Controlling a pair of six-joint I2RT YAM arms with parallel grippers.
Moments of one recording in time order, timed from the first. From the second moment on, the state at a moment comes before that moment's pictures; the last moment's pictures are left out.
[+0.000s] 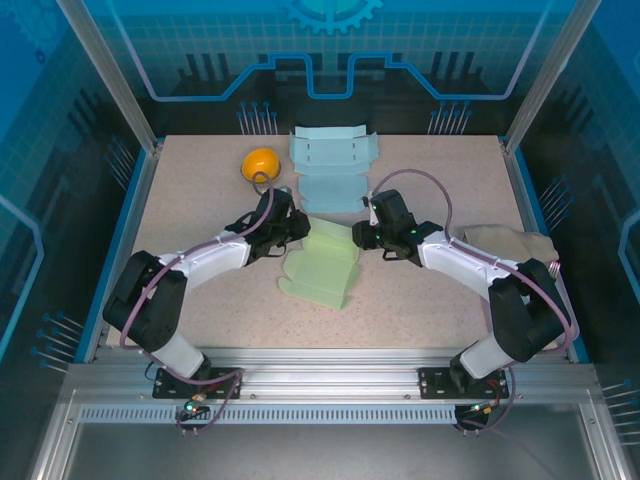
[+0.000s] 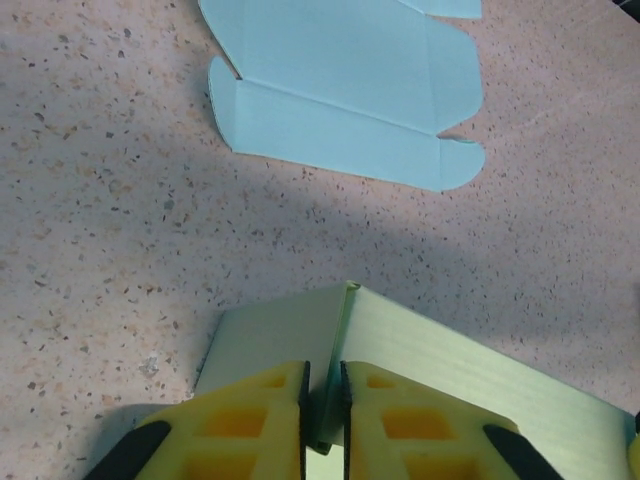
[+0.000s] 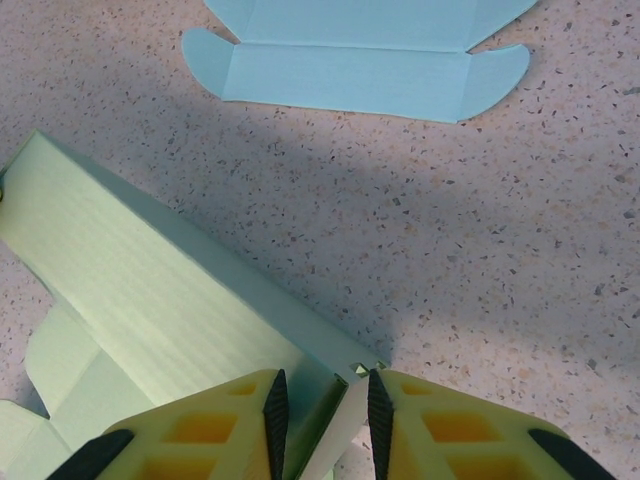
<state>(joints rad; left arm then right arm) -0.49 1.61 0.95 -0.08 0.01 -0.76 0.53 1.53 0.96 -0.26 -0.02 0.38</state>
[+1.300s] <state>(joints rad) -0.60 1.22 0.46 -0.11 0.05 -1.02 0.55 1.54 0.97 -0.27 0.06 0.47</state>
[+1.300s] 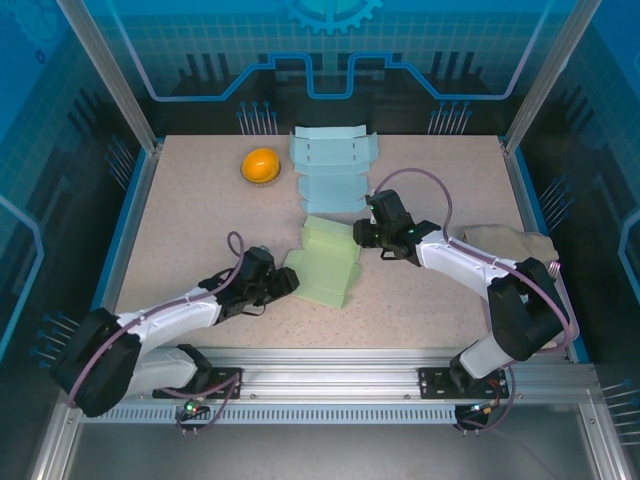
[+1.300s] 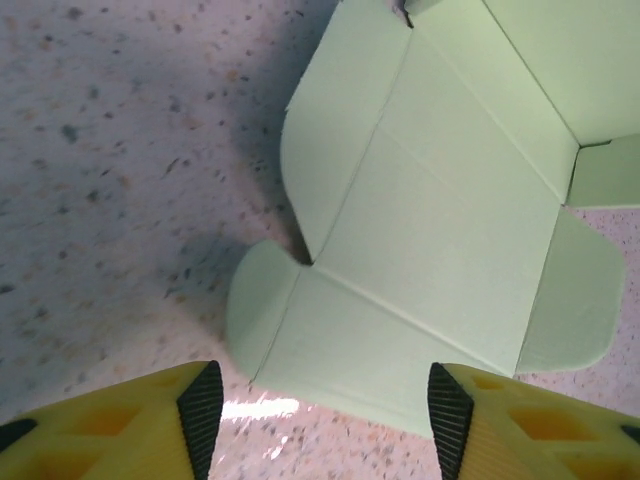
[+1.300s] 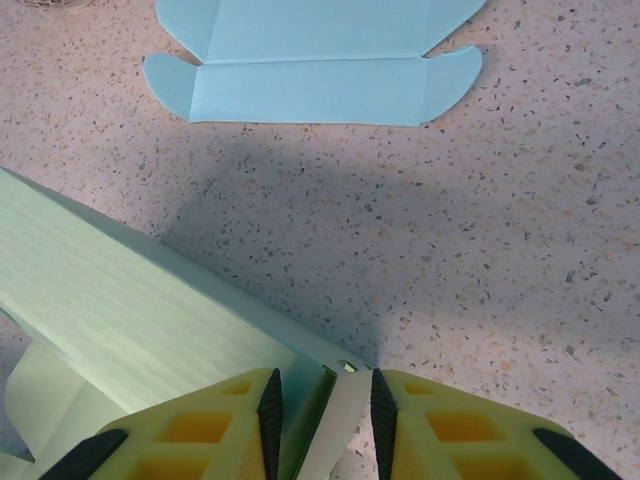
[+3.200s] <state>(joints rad) -0.61 1.36 0.47 0.03 -0.13 -0.84 0.54 1.52 0.96 -0.29 0.06 0.47</state>
